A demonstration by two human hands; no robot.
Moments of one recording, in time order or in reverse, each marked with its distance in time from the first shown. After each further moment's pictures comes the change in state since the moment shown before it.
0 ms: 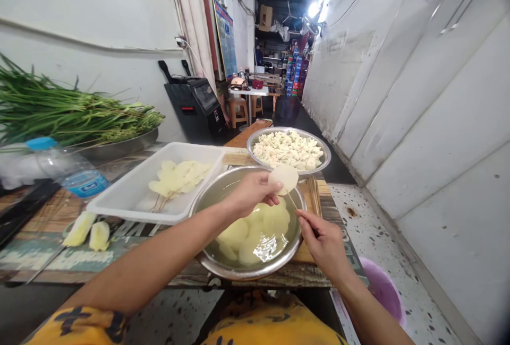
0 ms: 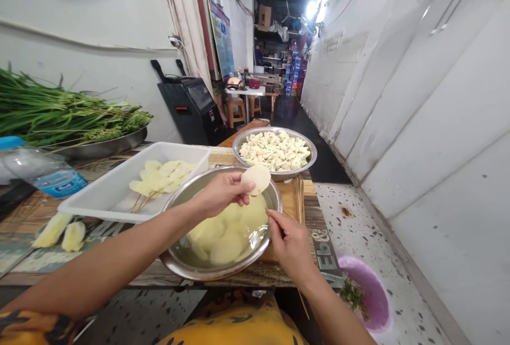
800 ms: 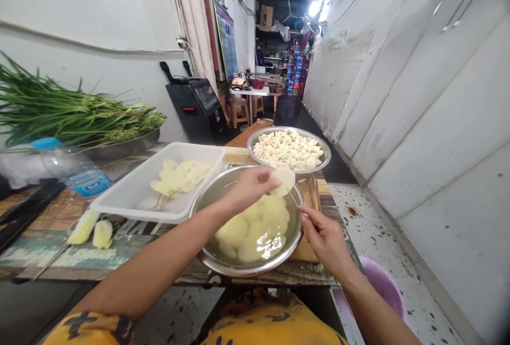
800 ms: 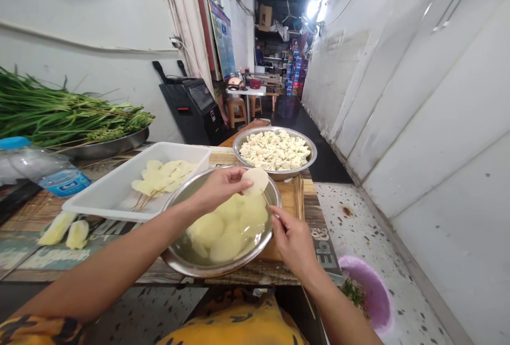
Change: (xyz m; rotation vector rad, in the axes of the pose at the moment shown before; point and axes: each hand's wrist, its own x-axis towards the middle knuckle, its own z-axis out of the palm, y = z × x) left_hand 0.003 -0.004 -0.010 0.312 0.014 0.276; right_hand 0.005 -0.003 -0.008 0.030 -0.102 0.170
